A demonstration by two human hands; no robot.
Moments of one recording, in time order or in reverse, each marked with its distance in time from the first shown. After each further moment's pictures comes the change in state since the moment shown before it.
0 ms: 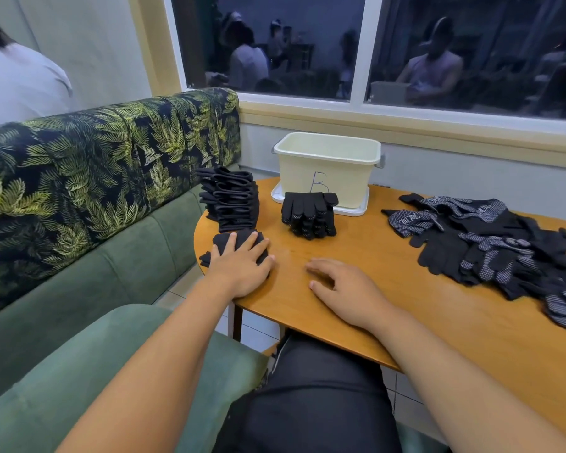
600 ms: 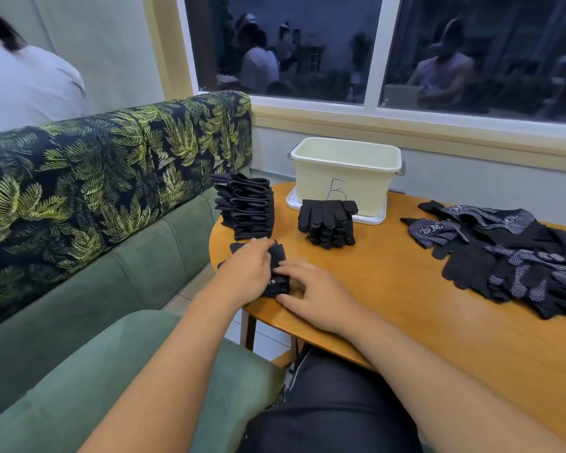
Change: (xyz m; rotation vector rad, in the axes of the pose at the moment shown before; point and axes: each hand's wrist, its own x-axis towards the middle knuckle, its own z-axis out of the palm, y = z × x) left_hand -0.018 -0.012 -0.028 -0.403 0.209 0.112; right_hand 0.047 -0.065 0.037 0.114 -0.024 -0.171
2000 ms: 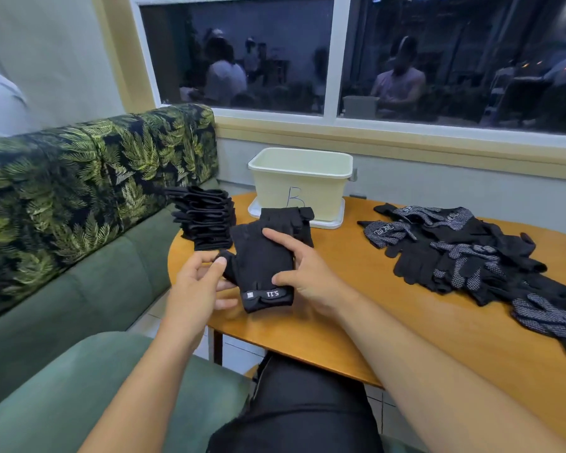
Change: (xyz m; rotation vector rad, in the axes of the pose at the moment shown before) left_hand -0.048 0.033 0.010 -0.926 0.302 -0.277; right_hand -0.013 0.006 -0.059 0.908 0.127 0.171
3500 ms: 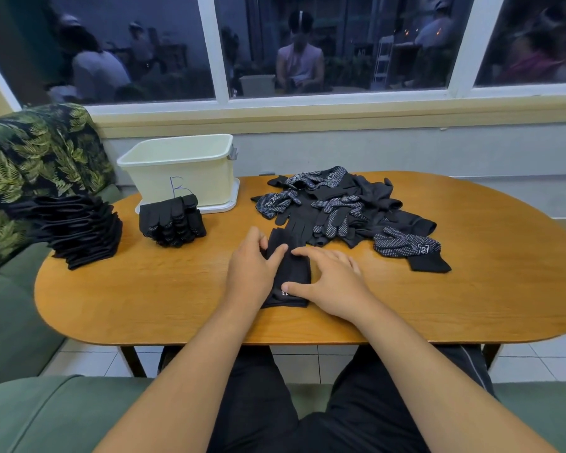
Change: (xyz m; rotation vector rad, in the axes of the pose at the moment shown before) left_hand -0.060 -0.035 0.254 0.588 -0.272 0.515; right_hand -0.185 0.021 -0.158 -0.959 0.450 0.295
